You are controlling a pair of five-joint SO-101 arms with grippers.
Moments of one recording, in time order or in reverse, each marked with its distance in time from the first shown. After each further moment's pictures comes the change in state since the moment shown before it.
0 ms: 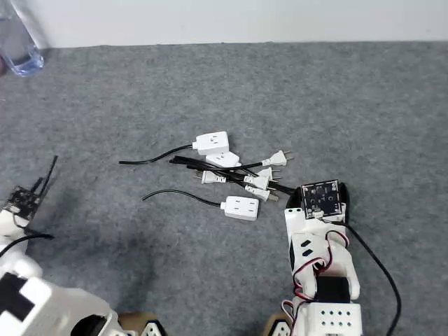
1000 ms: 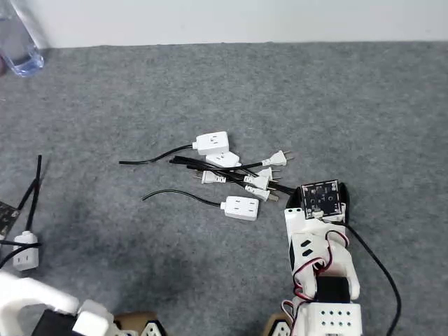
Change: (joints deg) left arm -10.5 -24.8 -4.5 37.6 -7.7; right arm 0.0 0.0 0.0 0.0 0.0
